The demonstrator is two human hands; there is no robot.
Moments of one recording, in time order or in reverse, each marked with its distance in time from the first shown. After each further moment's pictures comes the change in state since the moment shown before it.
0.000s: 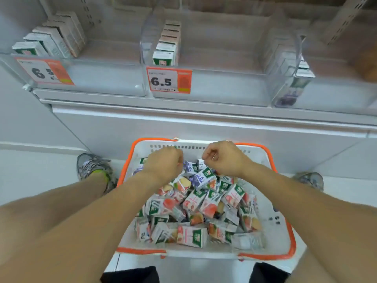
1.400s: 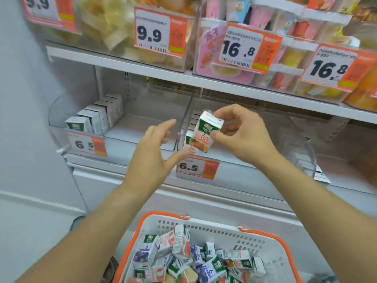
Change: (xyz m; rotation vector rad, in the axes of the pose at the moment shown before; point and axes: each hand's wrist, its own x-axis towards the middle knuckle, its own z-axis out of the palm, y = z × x) left_hand 0.029 -0.042 -0.177 -0.532 0.871 0.111; right_hand 0.088 -0.176 -0.142 0.114 0.539 -0.460
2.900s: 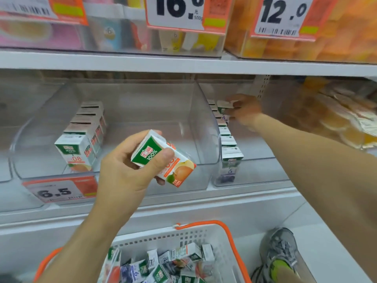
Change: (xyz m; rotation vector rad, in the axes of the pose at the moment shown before) left_hand -0.004 0.113 0.172 -0.720 -0.264 -0.263; right_hand 0.028 0.283 -0.198 0.009 0.286 0.618
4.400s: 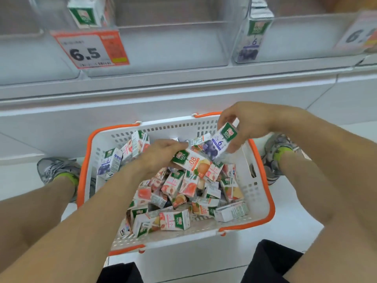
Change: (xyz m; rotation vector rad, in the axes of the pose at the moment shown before) left_hand -0.152 -0.140 -0.063 0.196 -0.484 -0.852; right_hand -0.291 0.036 0.037 -0.680 -0.980 0.052
